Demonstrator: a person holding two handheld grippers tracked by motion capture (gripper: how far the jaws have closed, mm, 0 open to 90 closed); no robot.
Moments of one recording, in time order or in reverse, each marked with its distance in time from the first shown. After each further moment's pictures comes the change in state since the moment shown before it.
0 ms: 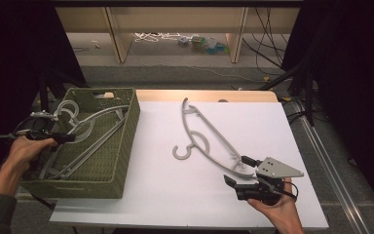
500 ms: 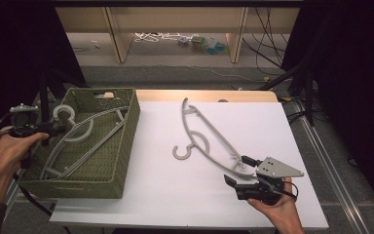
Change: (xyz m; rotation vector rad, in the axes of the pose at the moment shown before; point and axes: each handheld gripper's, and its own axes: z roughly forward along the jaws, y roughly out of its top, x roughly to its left) left arm -0.013 0.009 -0.050 -0.225 0.129 -0.108; right arm -0.001 0.000 0.000 -0.002 -0.005 0.000
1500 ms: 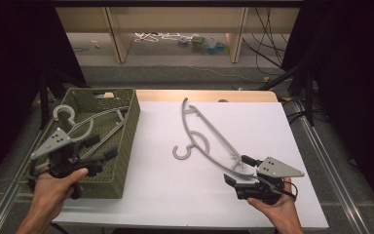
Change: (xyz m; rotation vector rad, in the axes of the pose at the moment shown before) left arm -0.180 -0.042 -0.056 -0.334 -0.443 0.056; right arm -0.001 -0.002 0.001 -0.009 0.011 0.028
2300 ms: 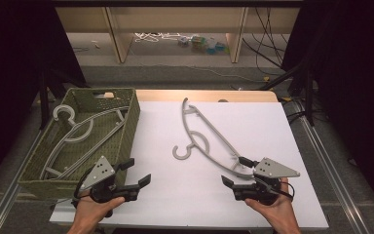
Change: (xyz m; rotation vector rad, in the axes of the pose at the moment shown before) left arm -0.039 -0.071 0.040 0.033 -0.094 0.093; right arm 0.003 -0.004 0.006 0.017 0.019 -0.004
